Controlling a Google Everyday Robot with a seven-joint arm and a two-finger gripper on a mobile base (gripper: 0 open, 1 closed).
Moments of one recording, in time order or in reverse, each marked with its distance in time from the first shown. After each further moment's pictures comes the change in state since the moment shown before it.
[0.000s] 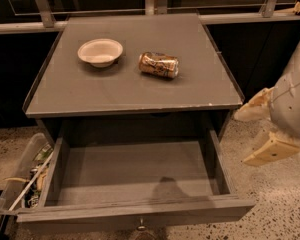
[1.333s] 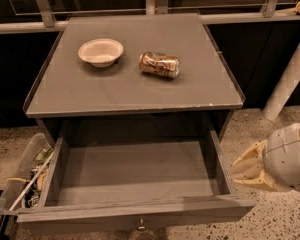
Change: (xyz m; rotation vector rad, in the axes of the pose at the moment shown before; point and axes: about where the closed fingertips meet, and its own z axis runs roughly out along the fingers) arm 0.035 0.050 0.069 -0.051 -0.116 0.056
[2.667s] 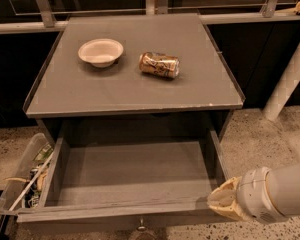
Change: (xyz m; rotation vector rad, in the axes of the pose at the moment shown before) arm 0.031 0.032 0.104 -0.056 -0.120 0.197
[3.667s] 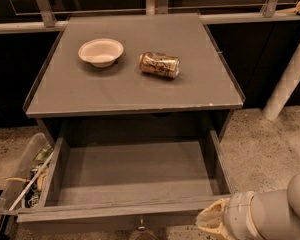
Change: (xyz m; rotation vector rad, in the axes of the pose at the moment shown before) arm 0.016 0.036 0.042 -0.028 -0.013 0.032
